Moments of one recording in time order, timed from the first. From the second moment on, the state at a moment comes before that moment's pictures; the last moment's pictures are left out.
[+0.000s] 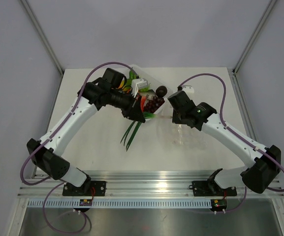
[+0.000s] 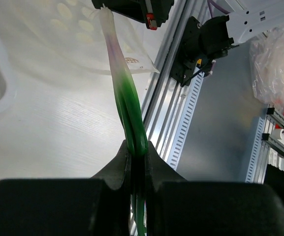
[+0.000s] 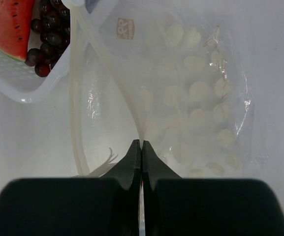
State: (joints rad) left arm -0.55 1.48 1.62 -1.01 0.81 0.05; right arm 0.70 1.35 1.25 -0.83 0.42 0.64
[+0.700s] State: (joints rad) left arm -0.59 1.97 1.92 -0.97 0.88 -0.27; right arm 0.72 1.29 1.23 -0.80 0.35 0.67
